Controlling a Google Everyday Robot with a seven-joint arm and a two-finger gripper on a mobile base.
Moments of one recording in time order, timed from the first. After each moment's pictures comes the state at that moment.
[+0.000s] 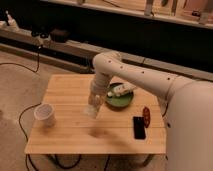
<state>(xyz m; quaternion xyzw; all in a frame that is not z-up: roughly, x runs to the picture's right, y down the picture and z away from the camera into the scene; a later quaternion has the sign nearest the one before) -0.073 0.059 0.764 -0.18 -0.37 -0.61 0.67</state>
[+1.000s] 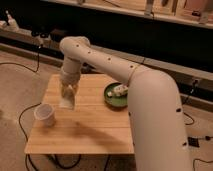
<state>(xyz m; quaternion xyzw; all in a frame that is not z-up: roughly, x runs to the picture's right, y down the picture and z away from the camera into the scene) -0.196 0.023 0.745 -0.12 -0.44 -0.71 0.53</state>
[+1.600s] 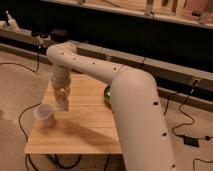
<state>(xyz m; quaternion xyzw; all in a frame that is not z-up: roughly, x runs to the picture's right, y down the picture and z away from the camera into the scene) -0.242 0.045 0.775 -0.11 -0.41 -0.75 0.51</state>
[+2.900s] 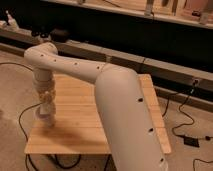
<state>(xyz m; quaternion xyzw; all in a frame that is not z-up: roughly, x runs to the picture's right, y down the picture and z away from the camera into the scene) -0.305 0.045 0.747 -0.10 -0.41 -0.78 0.47</state>
